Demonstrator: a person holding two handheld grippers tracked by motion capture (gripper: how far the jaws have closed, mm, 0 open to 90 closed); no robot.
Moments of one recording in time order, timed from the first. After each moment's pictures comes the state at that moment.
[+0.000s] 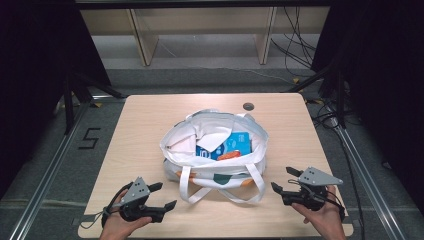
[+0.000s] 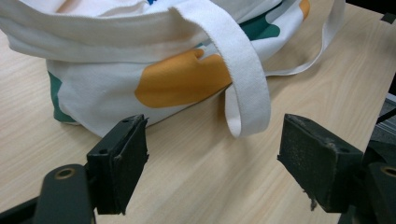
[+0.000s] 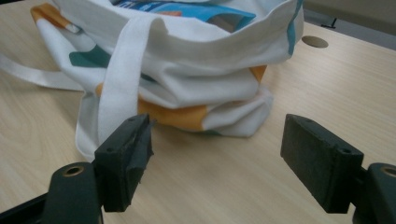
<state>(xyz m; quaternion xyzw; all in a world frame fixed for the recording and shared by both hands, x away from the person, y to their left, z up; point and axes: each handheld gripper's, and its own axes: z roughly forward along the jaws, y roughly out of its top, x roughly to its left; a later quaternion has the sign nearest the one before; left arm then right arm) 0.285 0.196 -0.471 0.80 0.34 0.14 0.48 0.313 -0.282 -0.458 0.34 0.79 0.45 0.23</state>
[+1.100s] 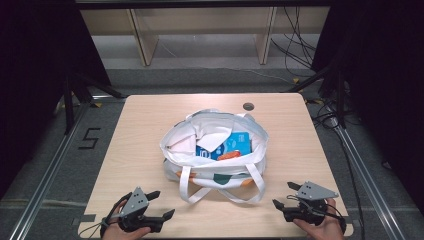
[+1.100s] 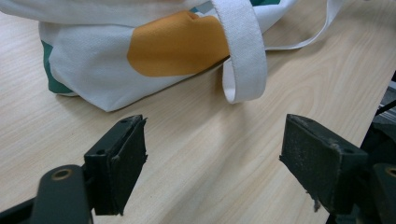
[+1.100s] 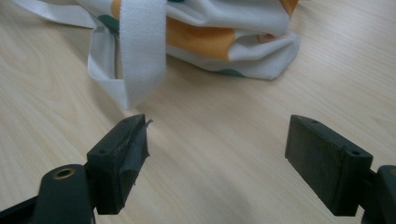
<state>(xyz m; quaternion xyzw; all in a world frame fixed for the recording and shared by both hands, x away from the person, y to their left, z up) 0.269 0.202 -0.489 0.81 0.34 0.15 0.46 0.290 -0.286 -0.485 0.34 0.83 0.40 0.20</state>
